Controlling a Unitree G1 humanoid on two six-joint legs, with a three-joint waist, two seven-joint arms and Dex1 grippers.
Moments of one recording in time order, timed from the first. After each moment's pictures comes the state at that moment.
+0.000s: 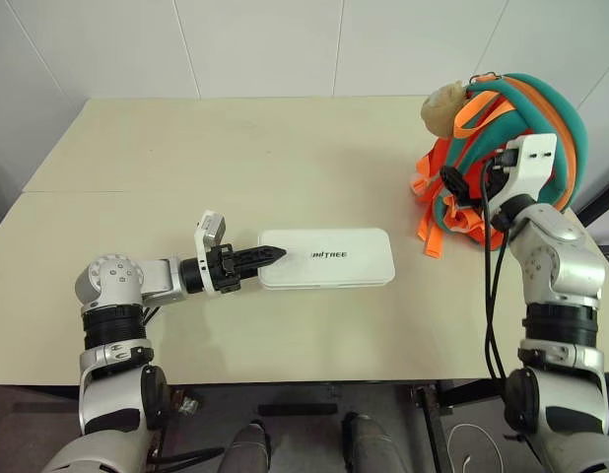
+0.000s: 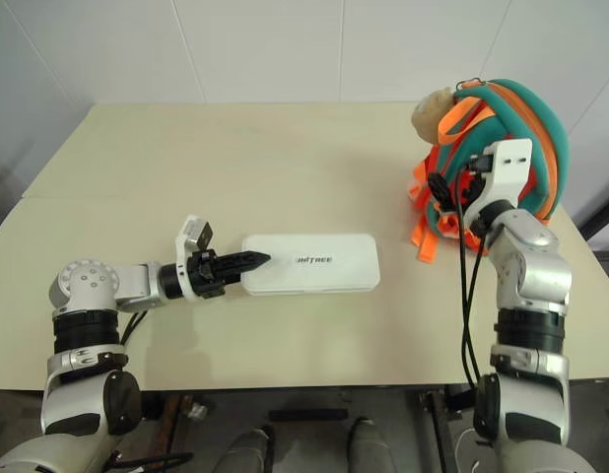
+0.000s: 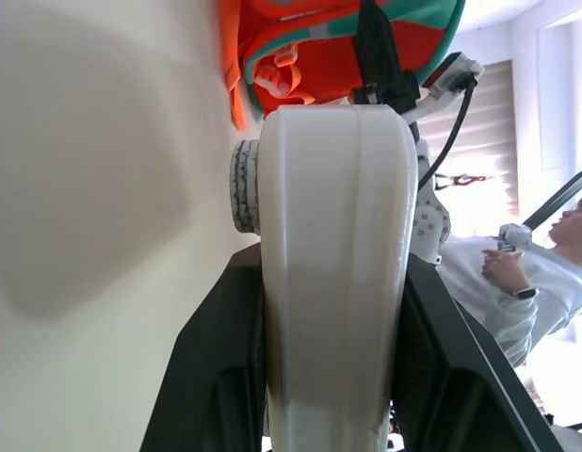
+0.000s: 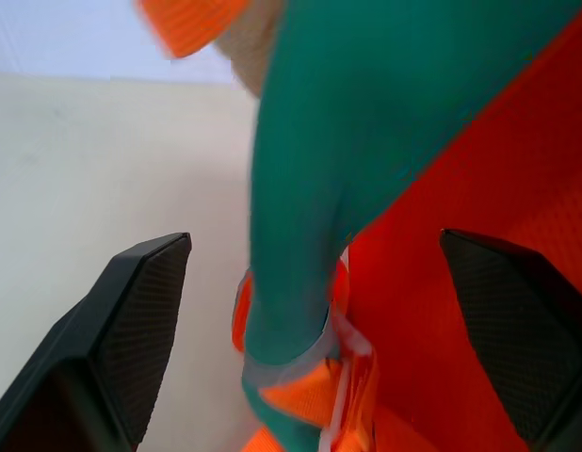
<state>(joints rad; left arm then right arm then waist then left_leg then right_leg) -0.77 0.38 0.46 0.37 -0.87 1.61 -0.63 -0.84 -0.49 -0.32 0.36 0.28 0.44 0.39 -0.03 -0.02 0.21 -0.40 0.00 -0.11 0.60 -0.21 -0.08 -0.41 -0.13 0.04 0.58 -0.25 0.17</state>
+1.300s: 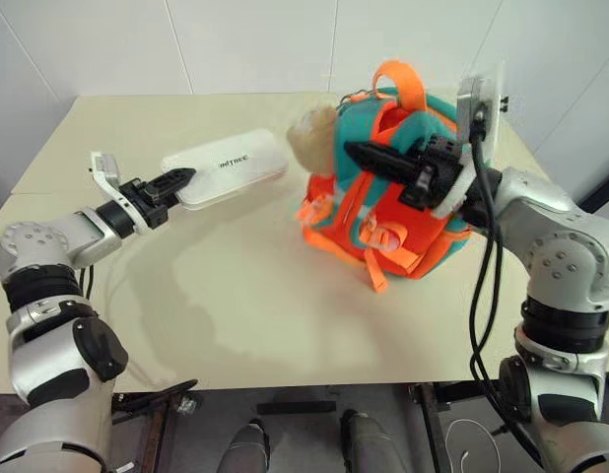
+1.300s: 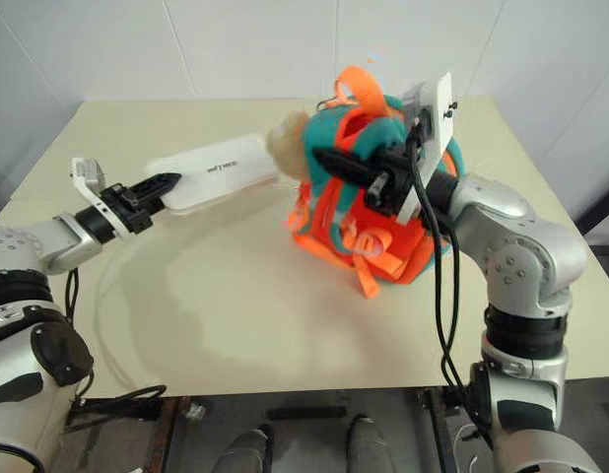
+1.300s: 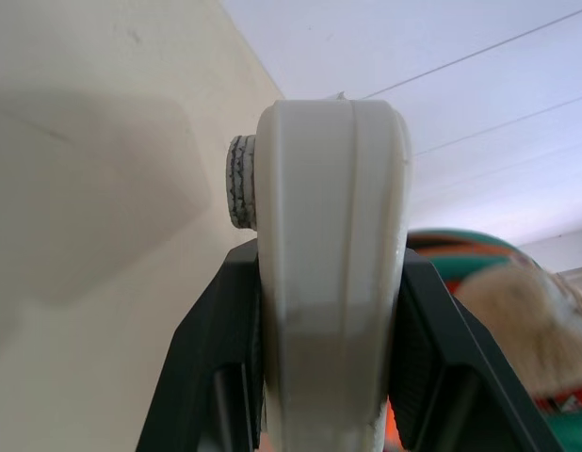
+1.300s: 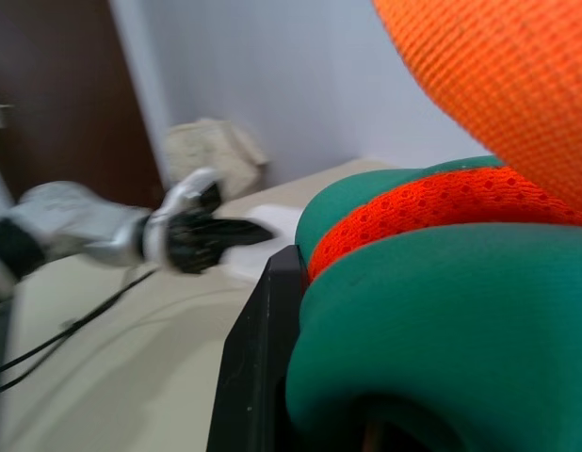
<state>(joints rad) -1.02 0.68 0.60 0.81 -0.78 1.21 -0.54 -0.83 -0.52 -0.18 -0.37 0.91 0.96 0.66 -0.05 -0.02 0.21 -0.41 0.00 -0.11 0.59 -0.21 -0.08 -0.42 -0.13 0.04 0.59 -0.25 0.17</state>
